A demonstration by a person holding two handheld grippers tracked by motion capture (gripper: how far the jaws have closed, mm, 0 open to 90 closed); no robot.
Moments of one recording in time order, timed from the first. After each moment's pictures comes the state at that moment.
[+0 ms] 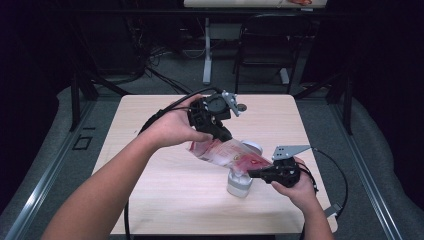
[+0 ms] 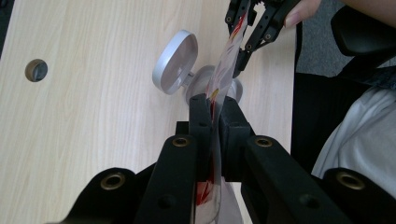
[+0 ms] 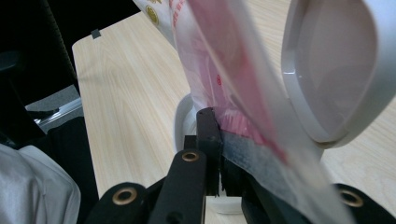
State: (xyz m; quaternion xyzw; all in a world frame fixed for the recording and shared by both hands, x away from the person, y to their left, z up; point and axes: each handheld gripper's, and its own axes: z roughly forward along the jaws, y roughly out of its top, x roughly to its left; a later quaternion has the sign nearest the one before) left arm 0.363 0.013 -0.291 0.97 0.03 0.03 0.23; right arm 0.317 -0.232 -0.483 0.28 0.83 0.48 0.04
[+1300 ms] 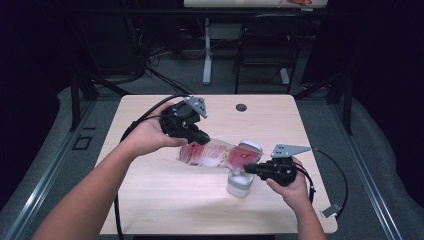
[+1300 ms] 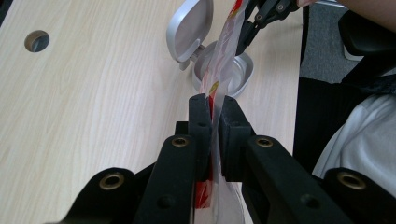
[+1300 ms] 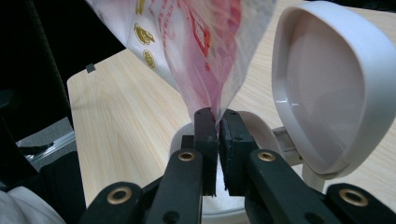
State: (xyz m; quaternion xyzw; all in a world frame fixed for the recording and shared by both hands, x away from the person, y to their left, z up) left arm 0.370 0.077 -0.321 0.96 0.08 0.02 0.28; right arm 0.319 -0.223 -0.488 0.31 0.79 0.53 0.05
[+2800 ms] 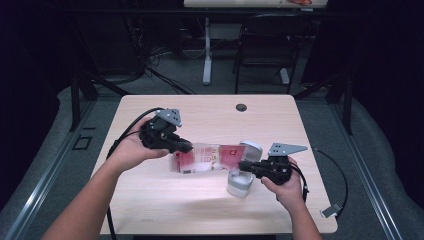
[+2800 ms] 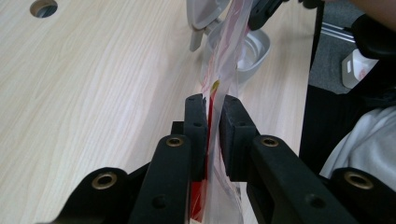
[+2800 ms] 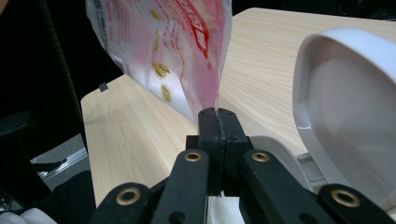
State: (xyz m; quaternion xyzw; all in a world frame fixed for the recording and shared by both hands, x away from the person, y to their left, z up) left arm 0.370 0.132 -0.369 0.93 0.14 0.01 0.33; right arm 0.321 -0.211 -0.485 0.31 0.77 0.55 0.04
